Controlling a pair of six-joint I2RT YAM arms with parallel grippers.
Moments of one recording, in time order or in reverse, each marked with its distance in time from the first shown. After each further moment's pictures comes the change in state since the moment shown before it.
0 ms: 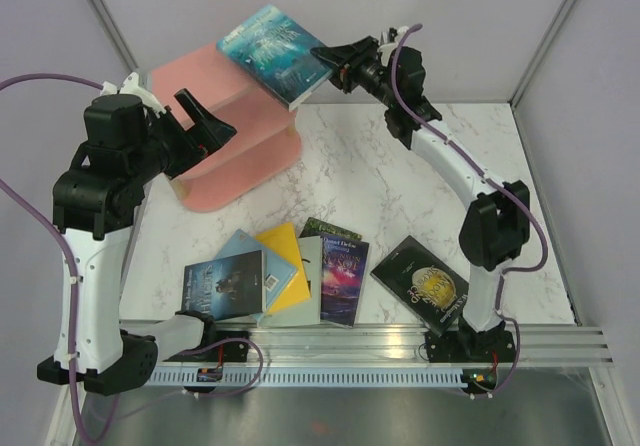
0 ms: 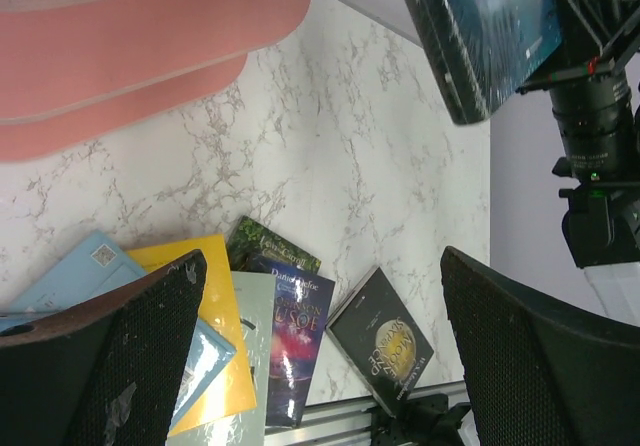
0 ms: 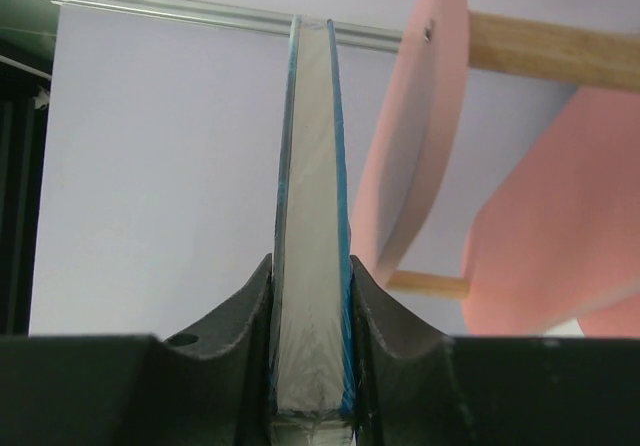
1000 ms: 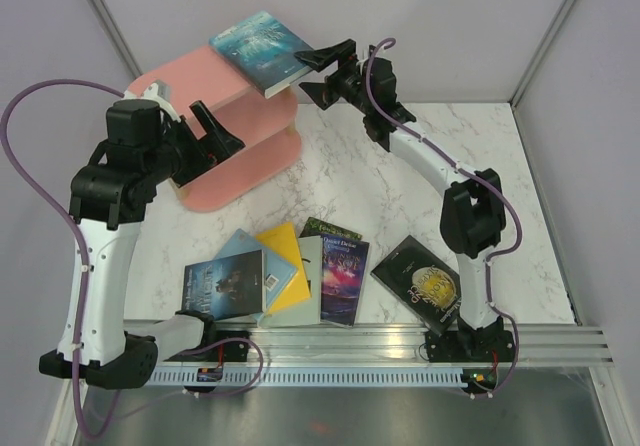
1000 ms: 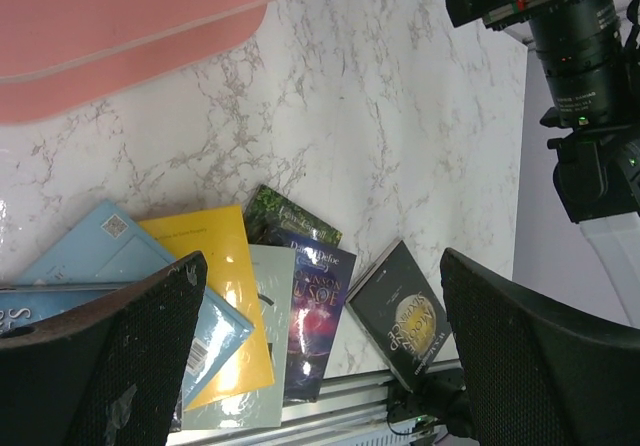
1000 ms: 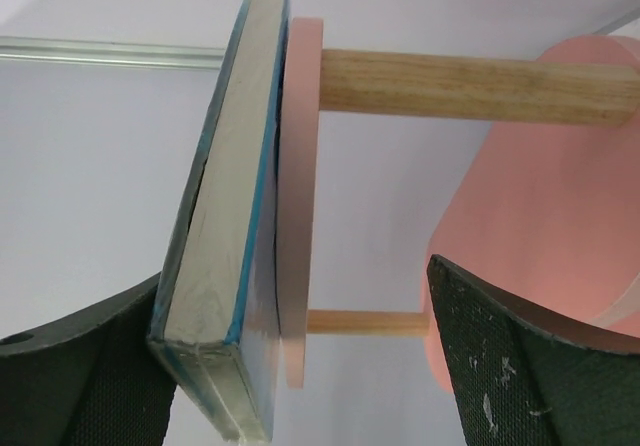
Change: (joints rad) left arm 0.000 -0.004 -0.108 0.003 0.031 0.019; right arm 0.055 0.257 0.203 -0.030 0.110 0.010
